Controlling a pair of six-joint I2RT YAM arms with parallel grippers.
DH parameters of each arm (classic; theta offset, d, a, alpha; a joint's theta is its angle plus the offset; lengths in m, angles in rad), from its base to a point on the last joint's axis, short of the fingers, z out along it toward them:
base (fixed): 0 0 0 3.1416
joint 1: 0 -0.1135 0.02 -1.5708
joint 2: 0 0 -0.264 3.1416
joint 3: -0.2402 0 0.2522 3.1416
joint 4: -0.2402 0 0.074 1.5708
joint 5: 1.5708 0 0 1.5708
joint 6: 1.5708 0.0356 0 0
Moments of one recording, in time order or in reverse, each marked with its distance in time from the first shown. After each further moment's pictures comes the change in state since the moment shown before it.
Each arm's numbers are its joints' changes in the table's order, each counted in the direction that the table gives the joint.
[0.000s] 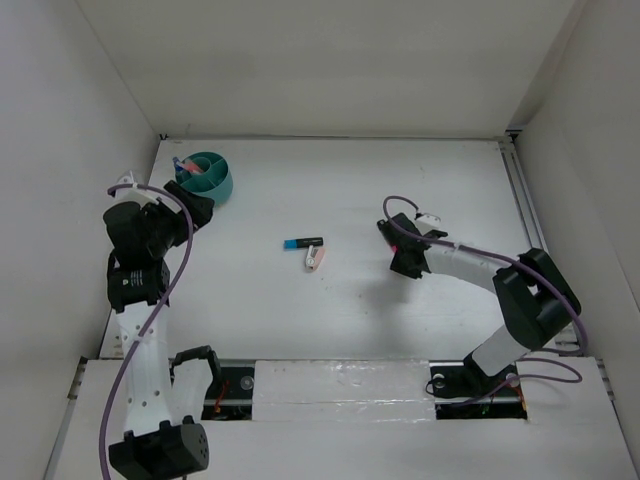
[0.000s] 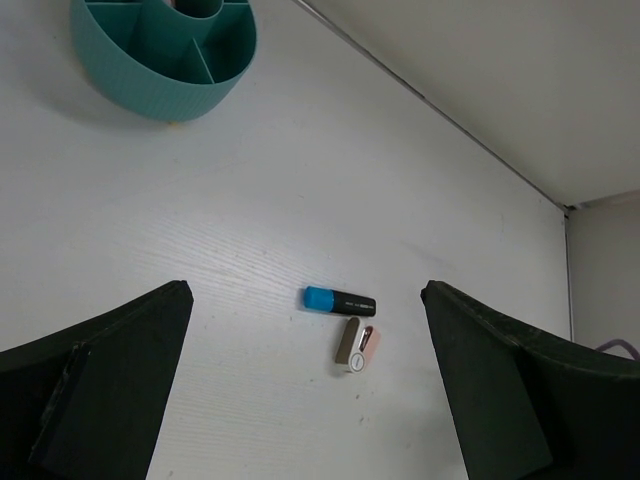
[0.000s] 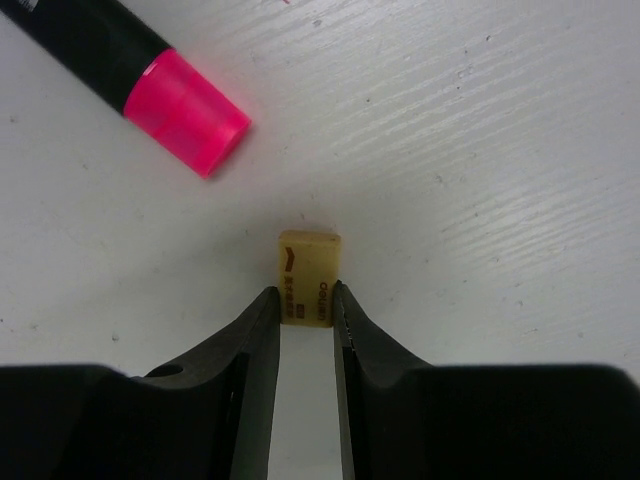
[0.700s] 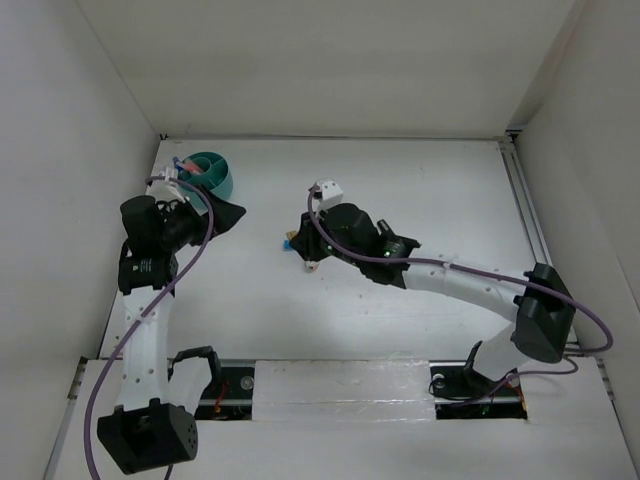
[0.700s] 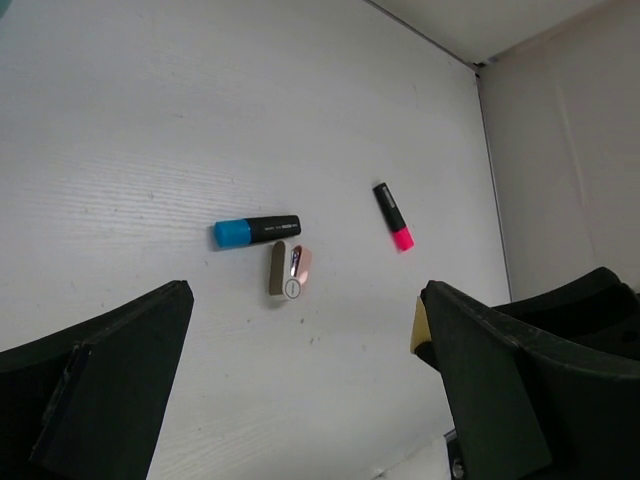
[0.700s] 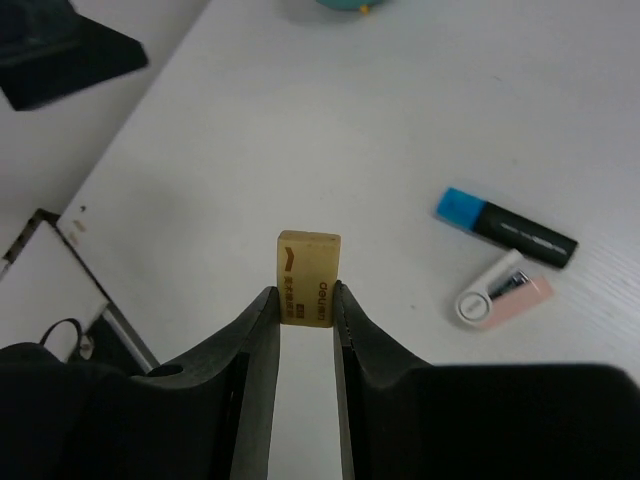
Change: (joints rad) left arm 0.069 -0.090 0.050 0.079 0.305 0.023; right arm -0.419 0.054 -0.312 0.428 -0.275 -0.433
